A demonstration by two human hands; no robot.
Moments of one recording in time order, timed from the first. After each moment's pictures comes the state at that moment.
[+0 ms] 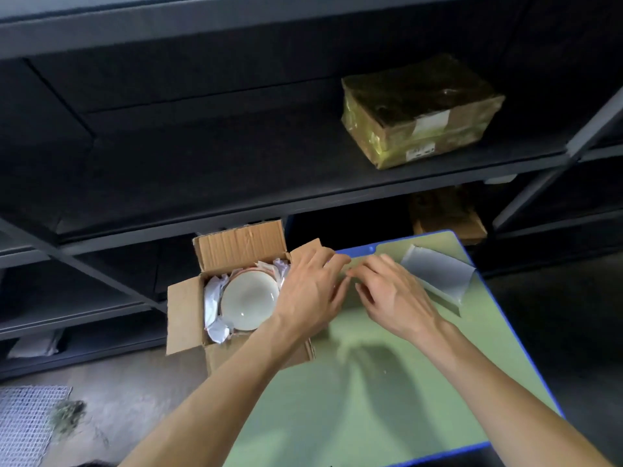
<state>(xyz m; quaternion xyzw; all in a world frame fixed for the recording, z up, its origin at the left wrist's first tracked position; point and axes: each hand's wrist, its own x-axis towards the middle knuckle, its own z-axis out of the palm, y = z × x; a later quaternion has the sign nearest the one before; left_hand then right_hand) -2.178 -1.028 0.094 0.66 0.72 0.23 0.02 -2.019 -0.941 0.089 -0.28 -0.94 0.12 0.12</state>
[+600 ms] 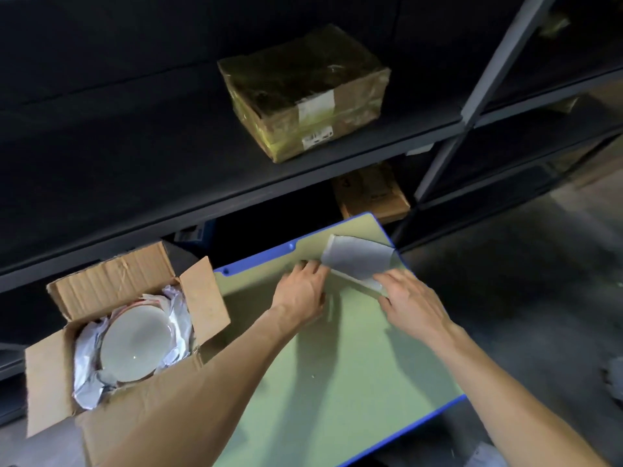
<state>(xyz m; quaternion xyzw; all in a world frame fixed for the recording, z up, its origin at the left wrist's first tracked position) -2.073 -0.910 0.021 0.70 0.70 -0.03 0.16 -1.852 -0.859 0.021 -0.48 -0.86 0.14 -0.02</state>
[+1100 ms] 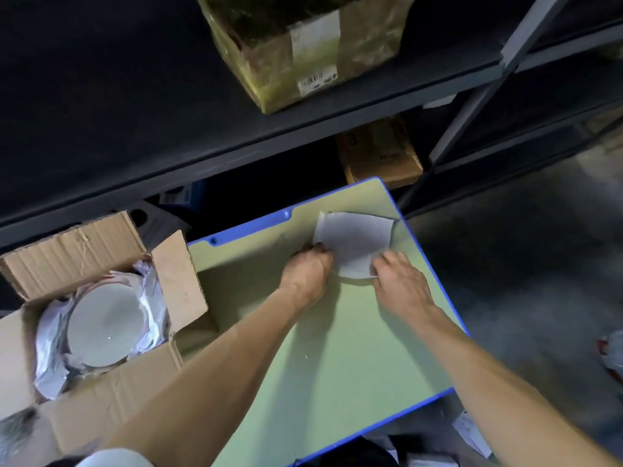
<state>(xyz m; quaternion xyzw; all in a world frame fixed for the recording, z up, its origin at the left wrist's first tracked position) -2.057 -0.886 -0.038 0.67 0.71 -0.06 0.22 -1.863 -0.846 -0.046 -0.51 -0.84 0.15 -0.06</state>
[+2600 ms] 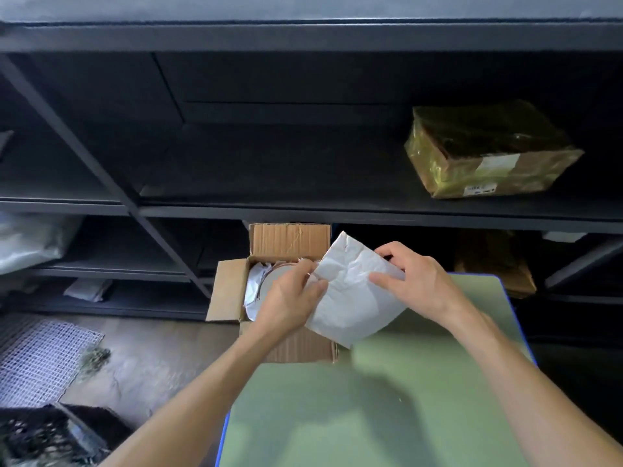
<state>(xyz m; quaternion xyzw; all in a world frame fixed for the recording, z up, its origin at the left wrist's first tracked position) -2.211 -1.098 0.121 0.36 0.82 0.38 0.24 -2.053 -0.919 0.145 -0.32 -0.88 0.36 0.05</state>
